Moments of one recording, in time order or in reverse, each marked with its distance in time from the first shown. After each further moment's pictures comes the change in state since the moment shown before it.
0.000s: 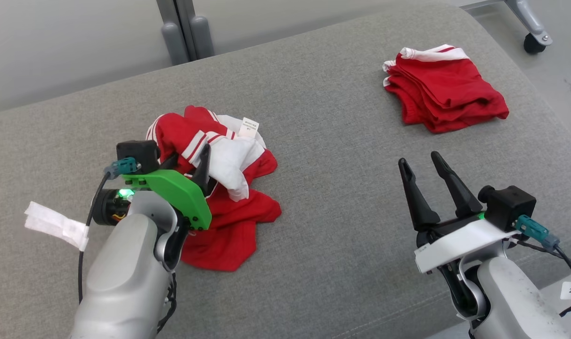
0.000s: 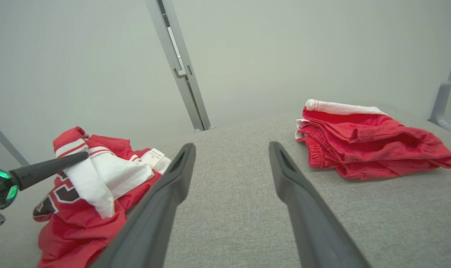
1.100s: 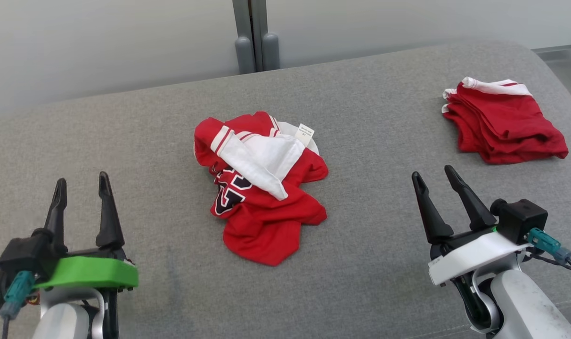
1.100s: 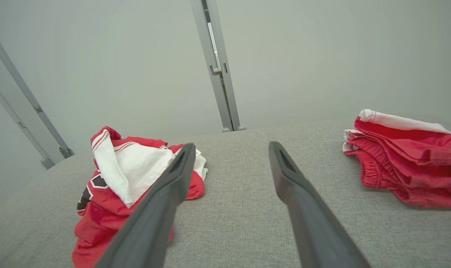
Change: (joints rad) left arm 0.478 0.195 0.160 -0.632 0.033 0.235 -0.251; right arm 0.057 -0.036 -0.016 -0.013 -0.007 0.000 0.000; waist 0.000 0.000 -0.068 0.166
